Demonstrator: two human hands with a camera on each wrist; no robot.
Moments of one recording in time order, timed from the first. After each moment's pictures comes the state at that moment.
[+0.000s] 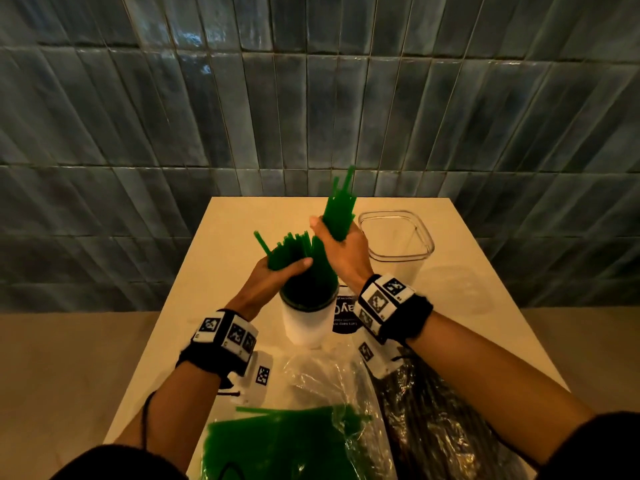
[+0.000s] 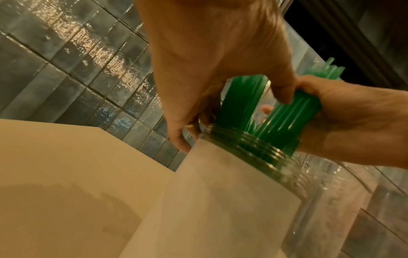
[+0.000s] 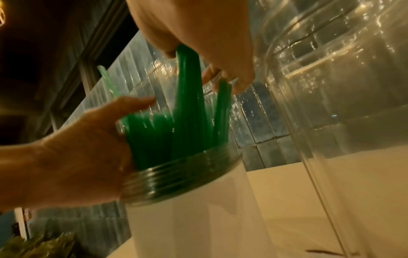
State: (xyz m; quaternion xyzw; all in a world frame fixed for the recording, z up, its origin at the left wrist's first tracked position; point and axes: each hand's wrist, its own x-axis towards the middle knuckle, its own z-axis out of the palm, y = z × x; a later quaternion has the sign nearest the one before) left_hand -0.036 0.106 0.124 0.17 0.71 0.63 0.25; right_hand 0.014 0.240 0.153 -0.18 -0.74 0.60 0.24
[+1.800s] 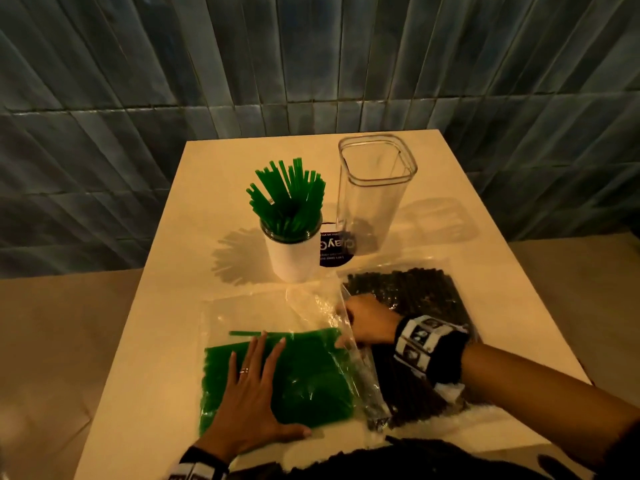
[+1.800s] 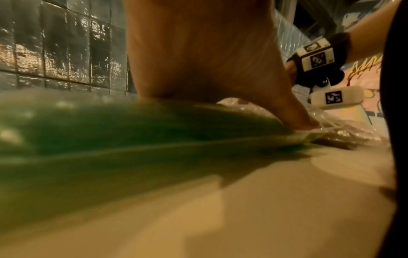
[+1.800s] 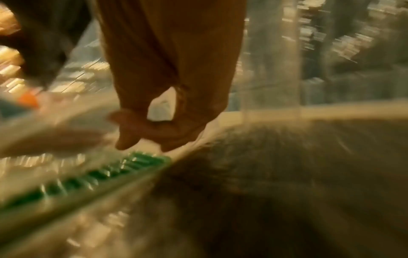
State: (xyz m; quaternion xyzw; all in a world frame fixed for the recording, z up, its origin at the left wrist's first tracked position) left_hand 0.146 -0.017 -0.017 0.36 0.90 0.11 0.21; right_hand 0.167 0.239 0.057 -0.08 -0.90 0.32 -0.28
